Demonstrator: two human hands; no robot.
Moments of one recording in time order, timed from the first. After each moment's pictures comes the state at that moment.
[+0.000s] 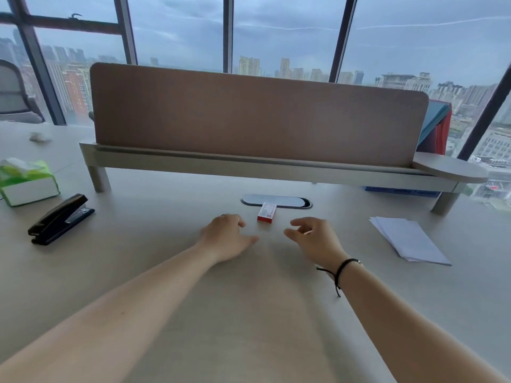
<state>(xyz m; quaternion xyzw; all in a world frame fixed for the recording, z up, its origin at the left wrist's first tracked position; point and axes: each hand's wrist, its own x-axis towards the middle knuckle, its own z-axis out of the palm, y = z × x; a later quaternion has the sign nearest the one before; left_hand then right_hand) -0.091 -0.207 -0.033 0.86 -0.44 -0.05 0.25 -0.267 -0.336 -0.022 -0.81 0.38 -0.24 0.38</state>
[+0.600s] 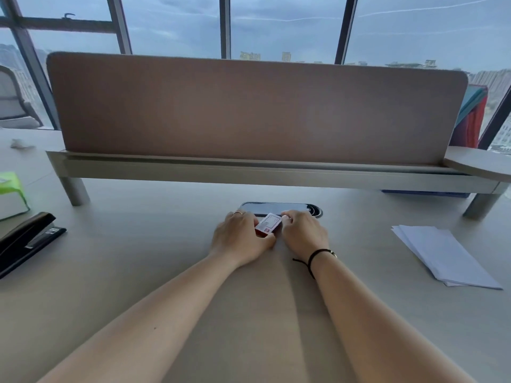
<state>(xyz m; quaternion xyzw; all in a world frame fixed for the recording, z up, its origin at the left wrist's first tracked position) -0.074 -0.285 -0.048 0.86 -0.44 0.04 0.26 -0.176 -0.401 -0.051 -0.85 0.43 -0.21 0.20</state>
